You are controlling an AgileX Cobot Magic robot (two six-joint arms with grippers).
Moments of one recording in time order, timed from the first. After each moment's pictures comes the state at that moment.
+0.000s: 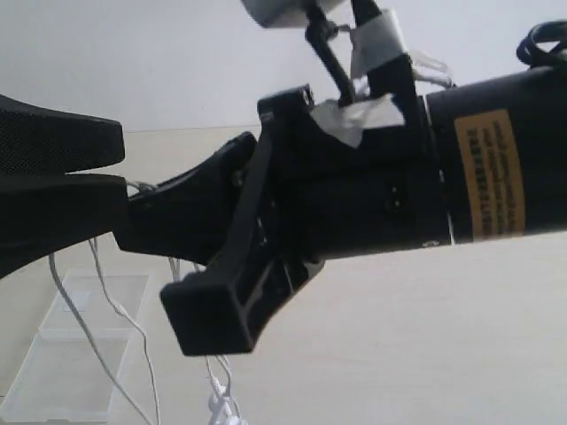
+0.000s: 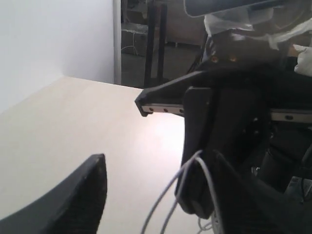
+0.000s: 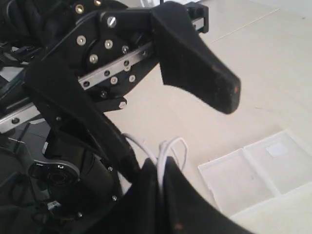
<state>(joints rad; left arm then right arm) -0.08 0.94 -0.60 -1.56 1.04 1.69 0.88 1.23 -0.87 -1.69 -0.54 1.86</state>
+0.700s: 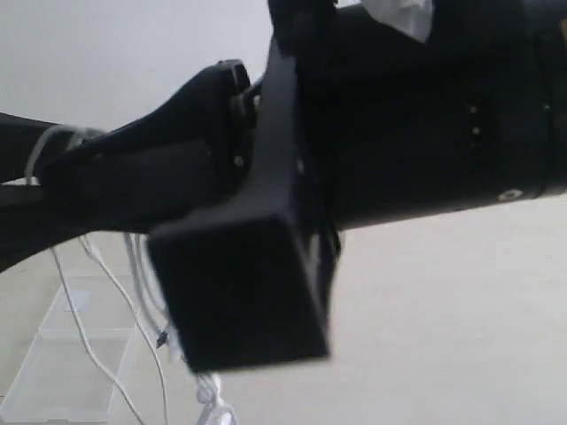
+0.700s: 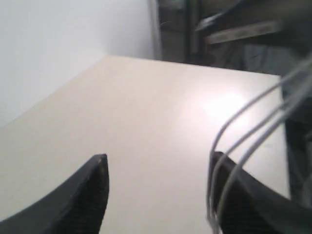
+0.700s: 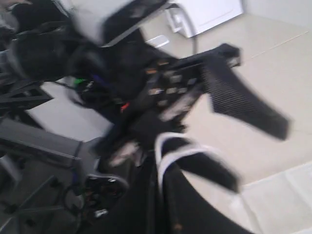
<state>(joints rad) -0.09 0.85 -0.60 -1.41 0.88 1.60 0.88 1.17 -0.95 -1.77 -0.64 2.01</state>
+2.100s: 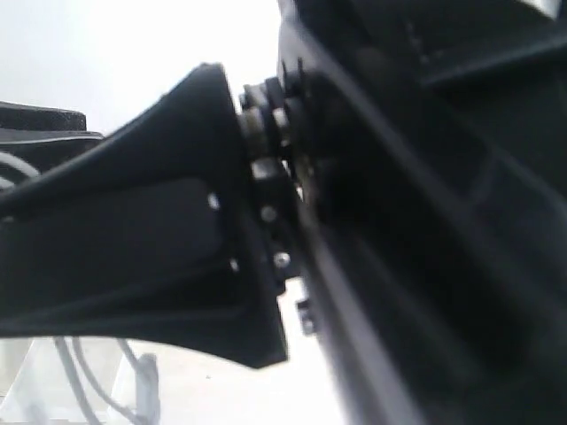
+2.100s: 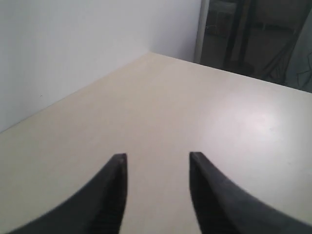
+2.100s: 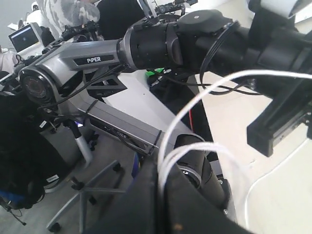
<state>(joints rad) -0.08 0.89 -0.60 -1.48 0.74 1.59 0.88 1.16 -0.95 -1.66 -0.87 1.96</state>
